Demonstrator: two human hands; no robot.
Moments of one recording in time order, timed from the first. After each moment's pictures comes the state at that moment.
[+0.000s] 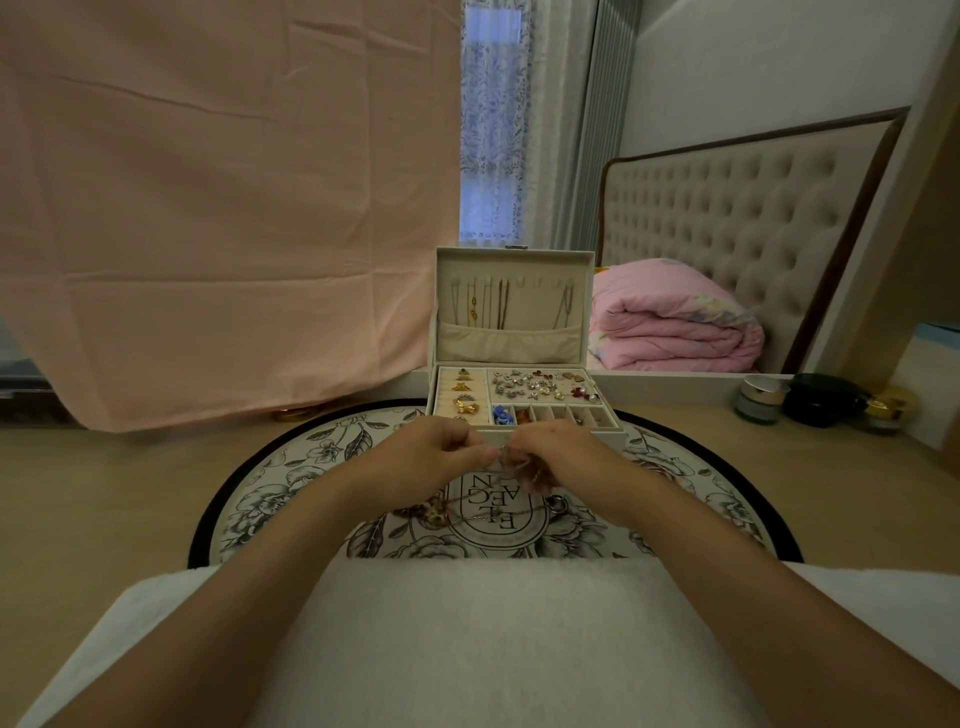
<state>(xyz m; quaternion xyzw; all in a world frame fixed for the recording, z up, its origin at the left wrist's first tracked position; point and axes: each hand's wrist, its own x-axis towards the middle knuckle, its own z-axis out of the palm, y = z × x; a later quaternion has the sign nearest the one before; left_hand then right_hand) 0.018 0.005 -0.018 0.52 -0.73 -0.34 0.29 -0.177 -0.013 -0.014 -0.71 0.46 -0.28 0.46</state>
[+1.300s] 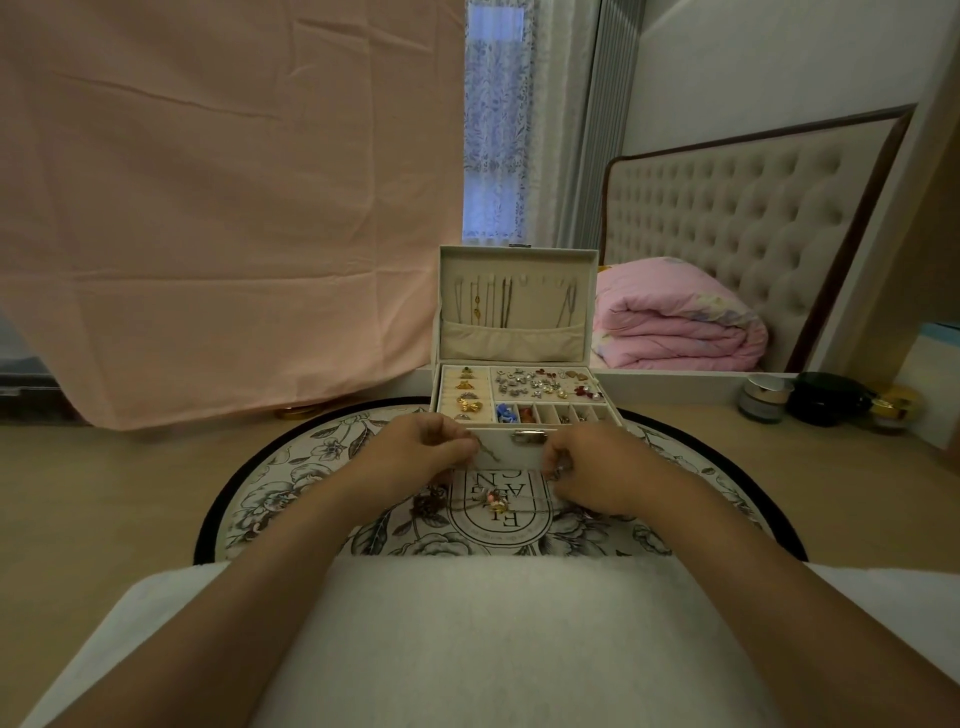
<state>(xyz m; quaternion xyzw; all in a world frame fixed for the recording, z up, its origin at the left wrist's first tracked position) 0.029 -0.003 -0.033 0.53 -0.63 -0.41 0.39 -0.204 -0.023 -0.017 -0.82 0.56 -0.07 0.09</state>
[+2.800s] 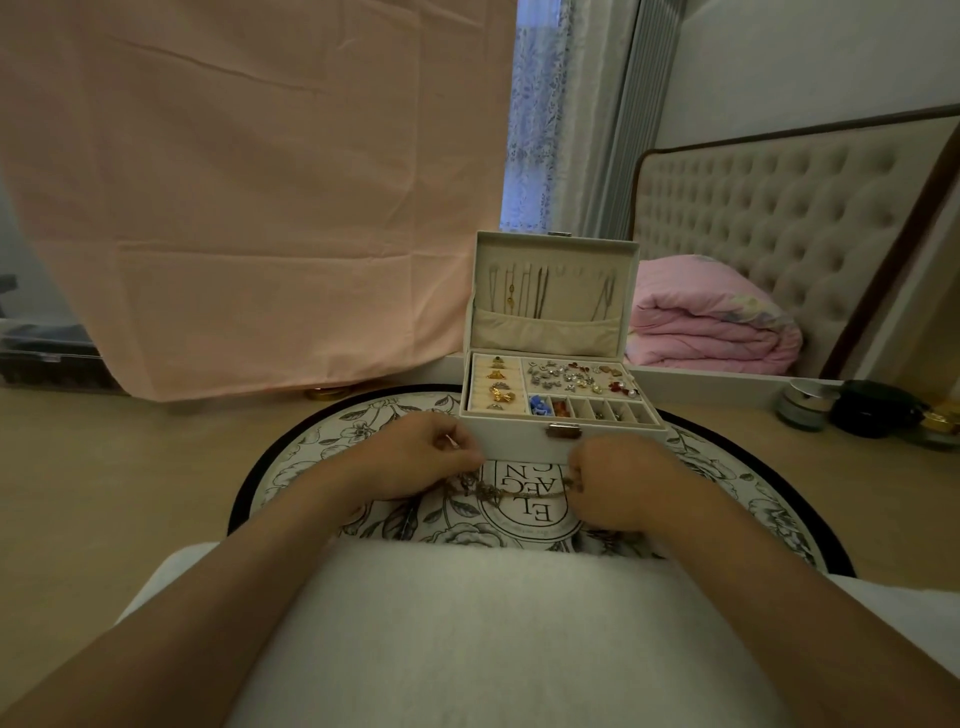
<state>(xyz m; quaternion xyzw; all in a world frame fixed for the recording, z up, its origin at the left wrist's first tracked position) 0.059 -0.002 -0.036 0.59 -0.70 -0.31 0.27 -0.173 -0.016 -0.019 -0.82 0.56 0.07 -0.02</state>
